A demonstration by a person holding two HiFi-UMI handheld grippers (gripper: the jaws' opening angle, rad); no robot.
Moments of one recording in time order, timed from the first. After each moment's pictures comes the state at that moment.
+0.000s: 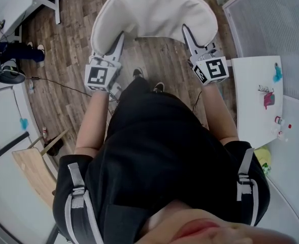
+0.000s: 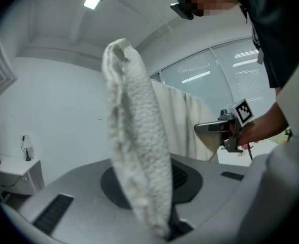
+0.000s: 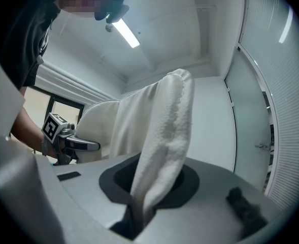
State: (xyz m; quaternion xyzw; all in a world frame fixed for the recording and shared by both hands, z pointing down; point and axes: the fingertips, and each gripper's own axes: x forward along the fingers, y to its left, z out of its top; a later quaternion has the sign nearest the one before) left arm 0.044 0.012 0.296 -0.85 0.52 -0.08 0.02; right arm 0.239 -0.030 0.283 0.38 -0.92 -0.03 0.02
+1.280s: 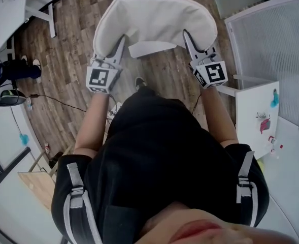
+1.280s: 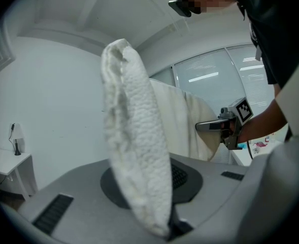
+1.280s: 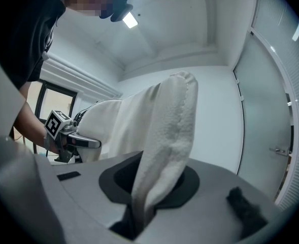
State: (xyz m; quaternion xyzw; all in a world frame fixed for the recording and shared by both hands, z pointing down) left arm -0.083 -0.233 0.336 -0.86 0.51 -0.07 -0.01; right arm 0.116 -0.269 0.311 0.38 -0.92 -0.03 0.08
